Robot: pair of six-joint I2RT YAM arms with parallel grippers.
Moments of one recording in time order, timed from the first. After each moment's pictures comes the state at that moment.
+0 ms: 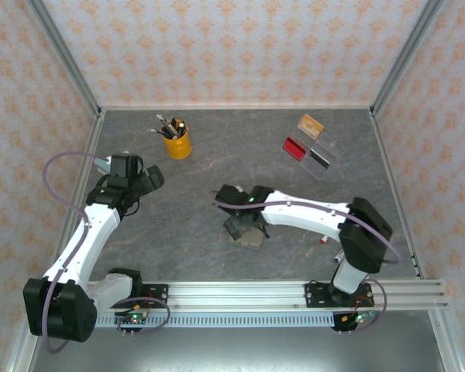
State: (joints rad) left arm -0.05 1.07 0.83 -0.62 -0.16 -0.53; right arm 1.05 1.69 1.23 -0.92 0.29 0.35
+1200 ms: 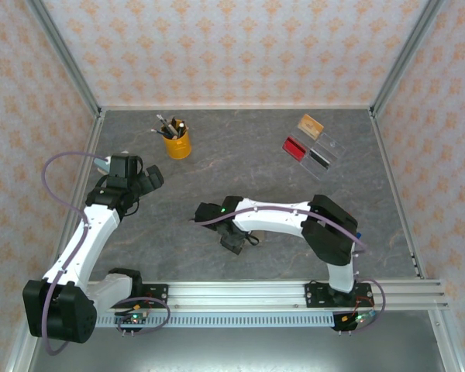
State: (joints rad) left arm -0.05 1.06 0.83 -0.62 -0.17 -0.53; right arm 1.14 1.89 1.36 -1.08 0.30 0.14
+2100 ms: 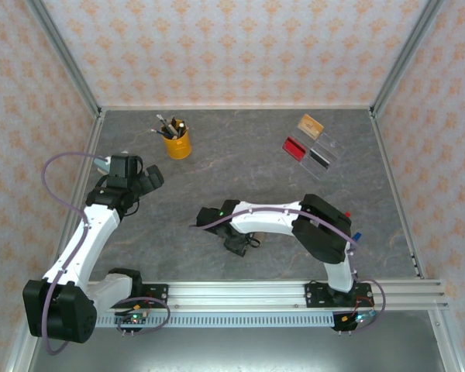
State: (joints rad) left arm -0.05 1.06 0.83 -0.62 -0.16 -0.54; right arm 1.13 1.95 1.32 -1.05 0.27 0.09
